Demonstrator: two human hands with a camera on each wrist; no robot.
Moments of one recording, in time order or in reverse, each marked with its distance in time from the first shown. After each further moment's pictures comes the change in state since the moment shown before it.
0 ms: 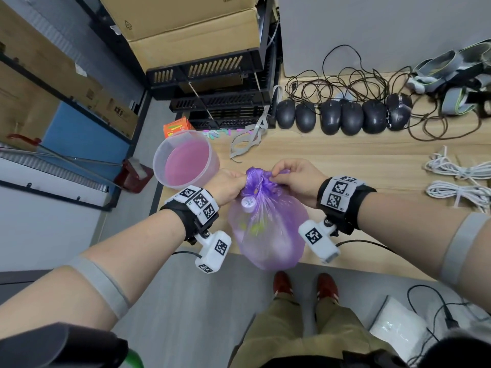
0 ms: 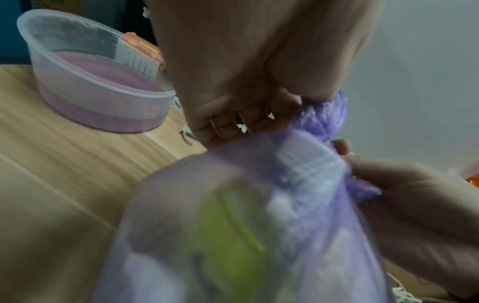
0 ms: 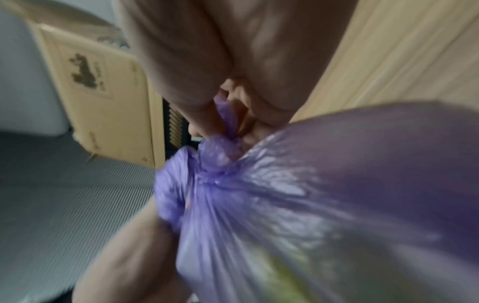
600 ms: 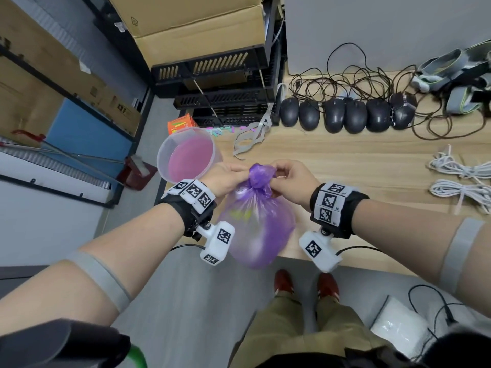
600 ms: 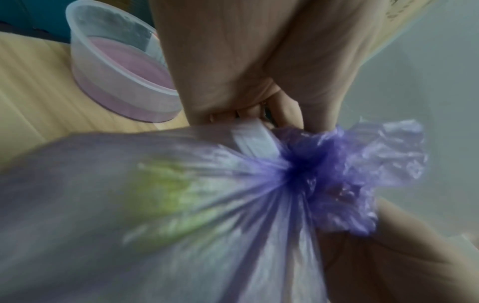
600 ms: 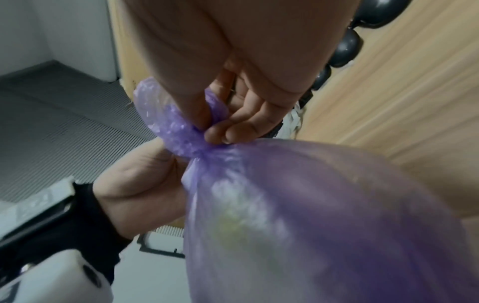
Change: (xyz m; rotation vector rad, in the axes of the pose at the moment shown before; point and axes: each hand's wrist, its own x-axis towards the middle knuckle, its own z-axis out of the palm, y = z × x) left_hand -0.001 -0.001 -0.014 -0.195 -0.040 0.057; right_hand -0.005 0.011 0.022 -0.268 0.013 -0.154
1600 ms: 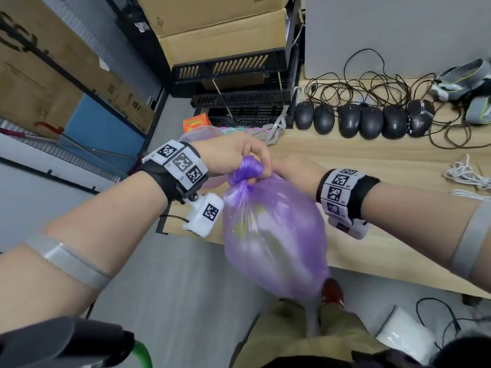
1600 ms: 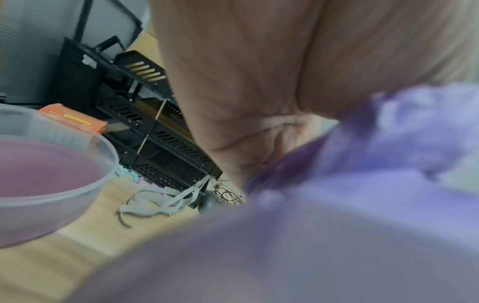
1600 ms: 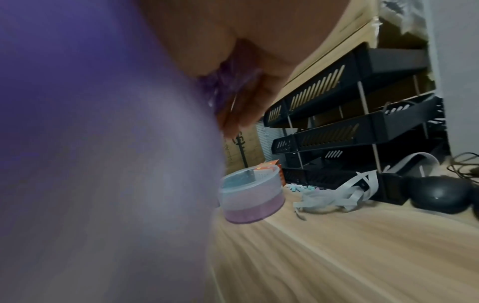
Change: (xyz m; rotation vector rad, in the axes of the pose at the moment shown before) left_hand -0.039 0.084 -0.028 0.375 -0.459 0.109; right_hand -0.011 -0.064 0.004 -0.938 -0.309 -0.599
